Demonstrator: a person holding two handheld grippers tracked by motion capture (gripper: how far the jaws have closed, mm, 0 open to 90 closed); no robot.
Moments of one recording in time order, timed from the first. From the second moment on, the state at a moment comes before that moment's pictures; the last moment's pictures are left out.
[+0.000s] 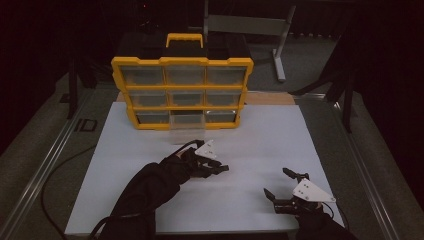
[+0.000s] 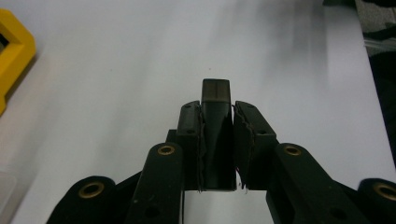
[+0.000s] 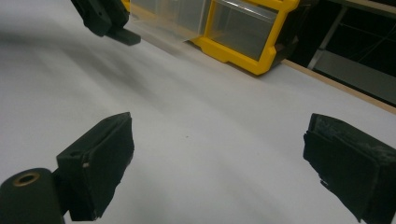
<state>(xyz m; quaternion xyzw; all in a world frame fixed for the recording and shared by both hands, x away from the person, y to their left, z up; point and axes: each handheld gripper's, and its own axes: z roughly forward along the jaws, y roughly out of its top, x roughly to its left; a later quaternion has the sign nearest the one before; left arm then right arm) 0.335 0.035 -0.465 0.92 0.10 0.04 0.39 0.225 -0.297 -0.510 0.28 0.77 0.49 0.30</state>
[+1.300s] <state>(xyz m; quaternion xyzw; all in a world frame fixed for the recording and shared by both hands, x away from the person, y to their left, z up) 0.353 0.067 -0.423 0.90 0.14 0.07 0.40 0.225 -0.297 -0.510 0.28 0.77 0.49 0.30</state>
